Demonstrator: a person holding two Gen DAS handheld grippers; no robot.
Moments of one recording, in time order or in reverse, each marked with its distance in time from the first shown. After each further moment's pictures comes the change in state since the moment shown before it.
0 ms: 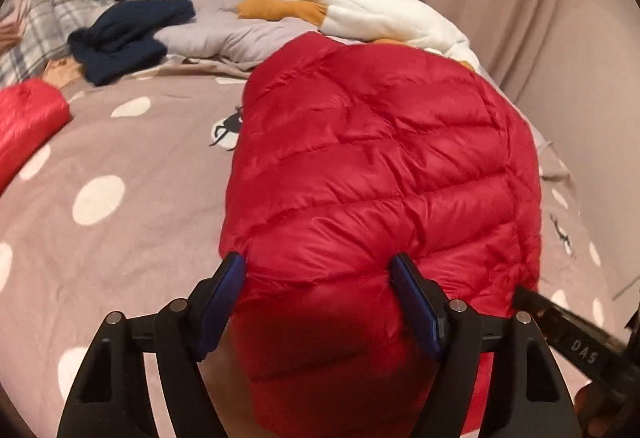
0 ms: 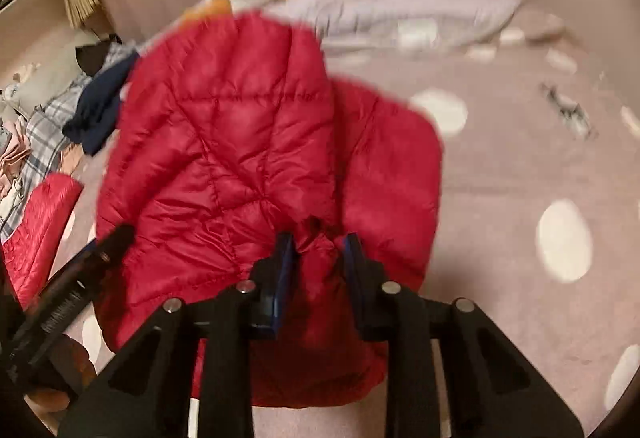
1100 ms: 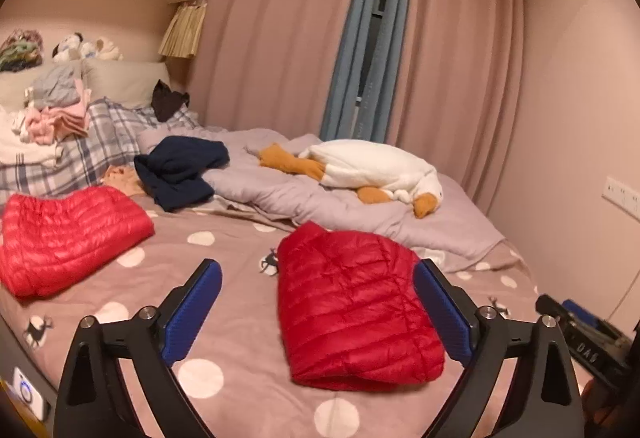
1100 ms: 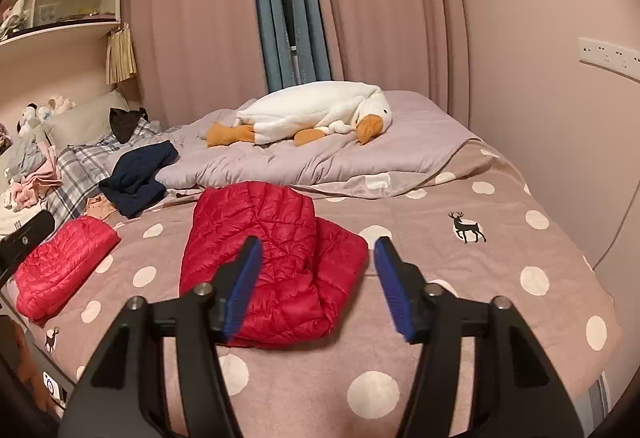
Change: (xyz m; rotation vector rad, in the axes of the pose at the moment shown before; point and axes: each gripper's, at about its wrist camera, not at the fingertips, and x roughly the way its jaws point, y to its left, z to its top) left arm -0.215 -0.010 0.000 0.045 -0.451 0.026; right arm -0.230 0.018 -0.037 -0.109 -0.461 -0.072
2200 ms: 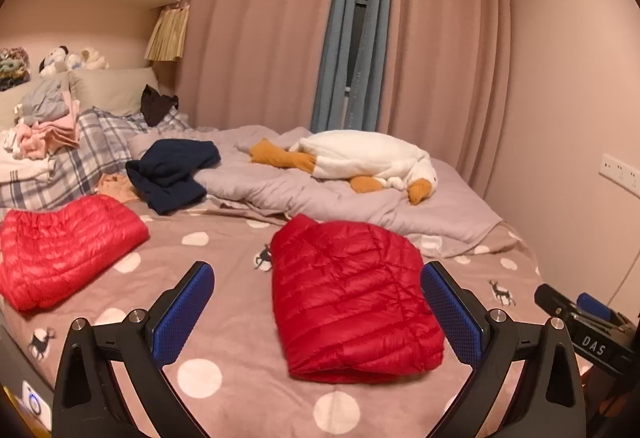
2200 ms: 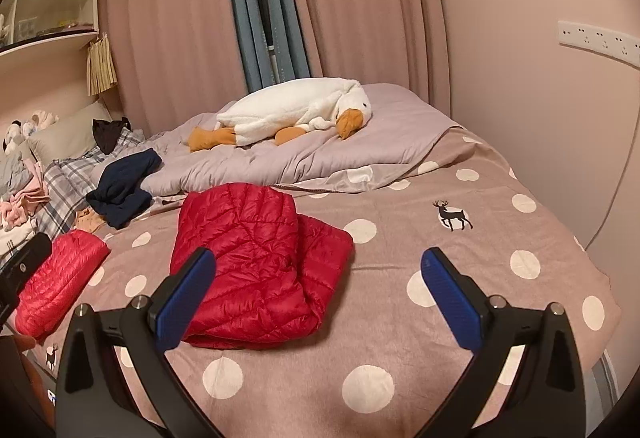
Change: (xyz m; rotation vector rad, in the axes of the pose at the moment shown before) left arm 0.005 -0.019 -0.005 0.048 0.028 -0.012; right arm -0.003 -0.010 0.000 0.058 0.015 -0.050
